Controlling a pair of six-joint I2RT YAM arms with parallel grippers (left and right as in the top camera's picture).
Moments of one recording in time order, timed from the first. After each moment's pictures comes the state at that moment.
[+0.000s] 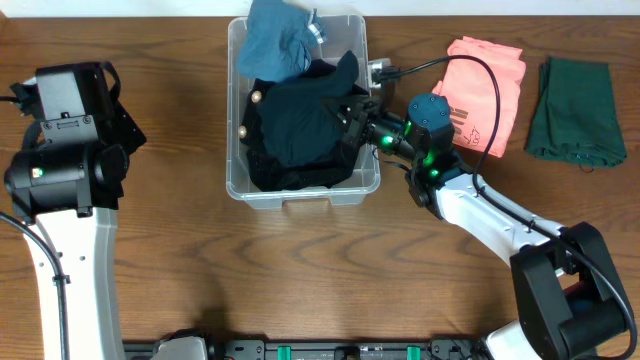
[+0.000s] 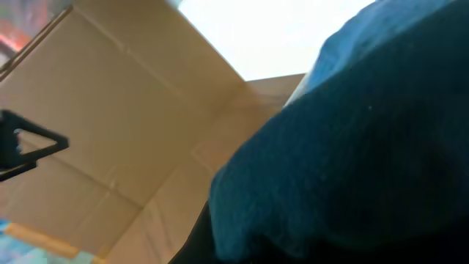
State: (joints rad) left arm 0.14 1.30 1.54 -1.16 -0.51 -0.38; right arm 0.44 1.70 0.92 0.68 -0.60 0.73
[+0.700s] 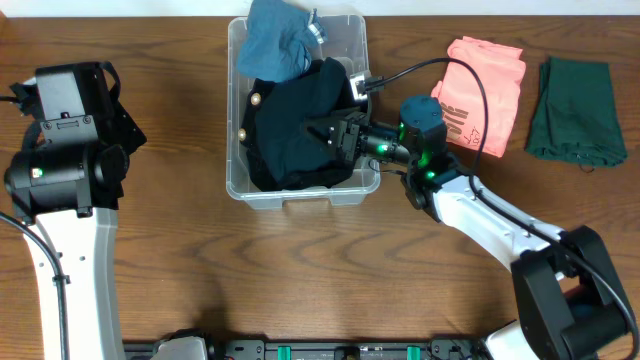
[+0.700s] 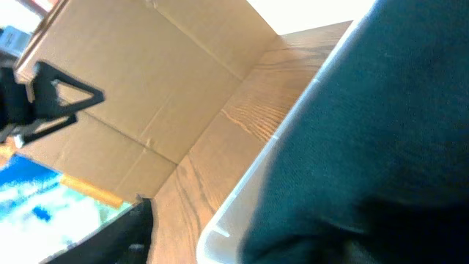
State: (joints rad) left arm 0.14 1.30 1.54 -1.16 -0.51 -0.38; right arm 0.47 1.67 0.93 0.60 -0.75 0.76
